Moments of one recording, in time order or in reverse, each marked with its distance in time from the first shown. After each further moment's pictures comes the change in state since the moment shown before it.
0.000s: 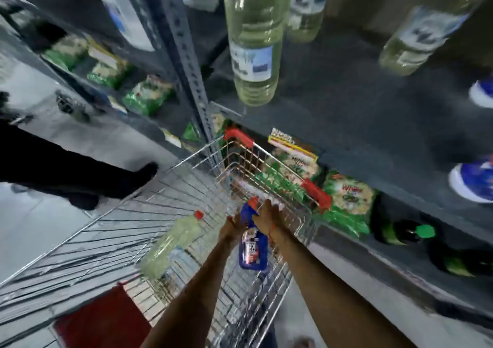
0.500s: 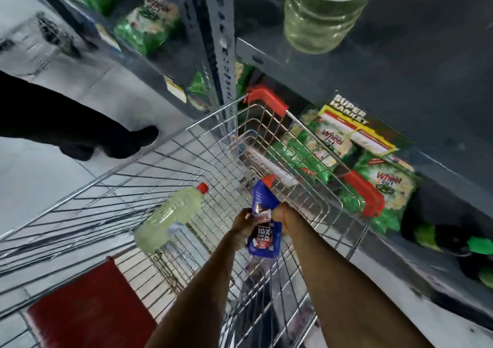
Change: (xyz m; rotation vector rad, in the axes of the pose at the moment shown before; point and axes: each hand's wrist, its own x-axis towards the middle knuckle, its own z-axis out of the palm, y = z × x) left_hand 0.058 -0.064 0.029 -0.216 -0.202 -0.278; right_hand 0.074 0.030 0.058 0.402 -0.350 0.542
